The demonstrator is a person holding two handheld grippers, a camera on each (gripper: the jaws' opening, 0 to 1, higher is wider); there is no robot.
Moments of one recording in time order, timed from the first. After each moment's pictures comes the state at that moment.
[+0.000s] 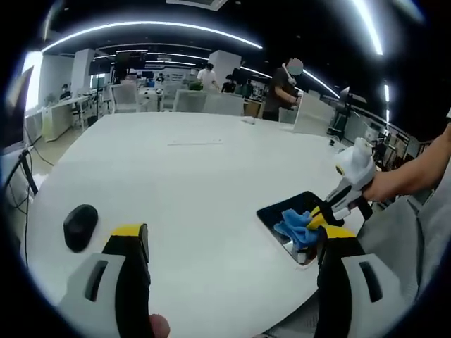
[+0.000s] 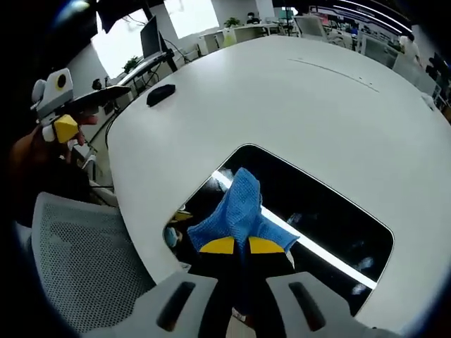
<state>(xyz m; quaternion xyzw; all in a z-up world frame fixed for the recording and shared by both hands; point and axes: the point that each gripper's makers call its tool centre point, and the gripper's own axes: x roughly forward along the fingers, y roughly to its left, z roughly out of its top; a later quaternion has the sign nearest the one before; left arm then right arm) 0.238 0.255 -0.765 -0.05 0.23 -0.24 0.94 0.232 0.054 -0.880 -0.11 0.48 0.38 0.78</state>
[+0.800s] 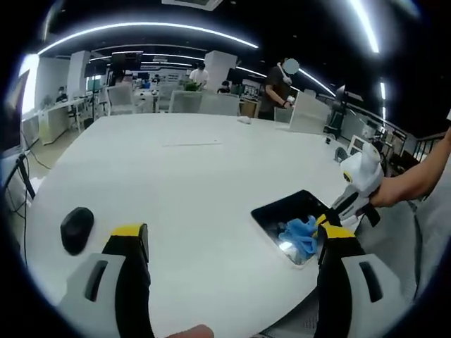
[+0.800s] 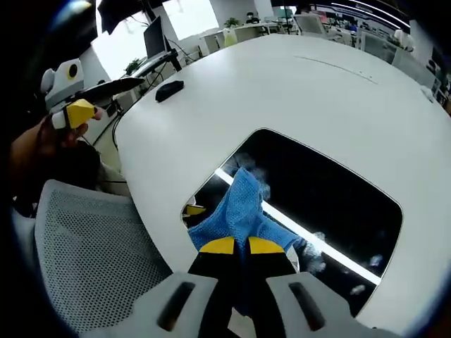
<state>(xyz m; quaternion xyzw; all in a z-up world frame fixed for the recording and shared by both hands) 0.233 0.245 -0.764 -0.04 0.23 -0.26 0.94 0.202 0.053 -0.881 -0.10 0.49 0.38 0.78</state>
